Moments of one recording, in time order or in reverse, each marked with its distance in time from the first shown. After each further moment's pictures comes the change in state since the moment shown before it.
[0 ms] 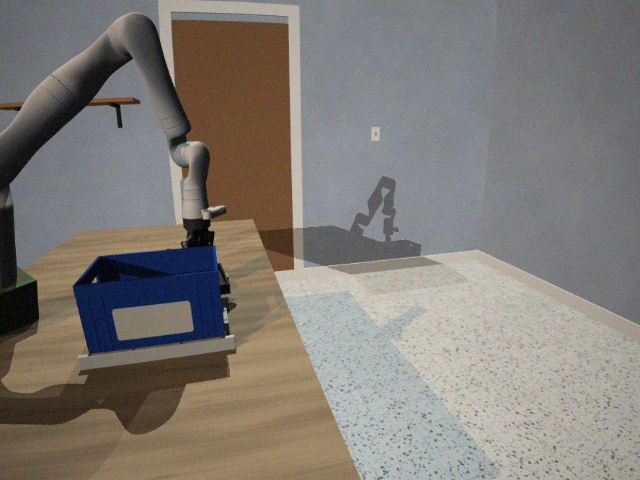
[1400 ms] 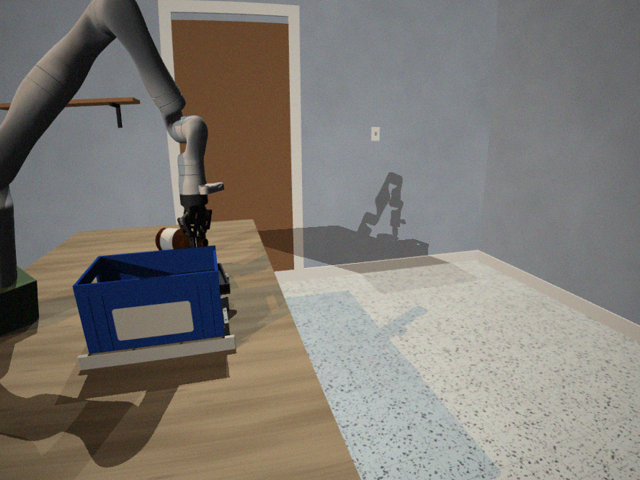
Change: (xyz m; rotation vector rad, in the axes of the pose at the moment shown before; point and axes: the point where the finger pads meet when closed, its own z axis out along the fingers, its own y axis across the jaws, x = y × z) arm 0.000 0.003 -0.066 -0.006 0.000 -0.001
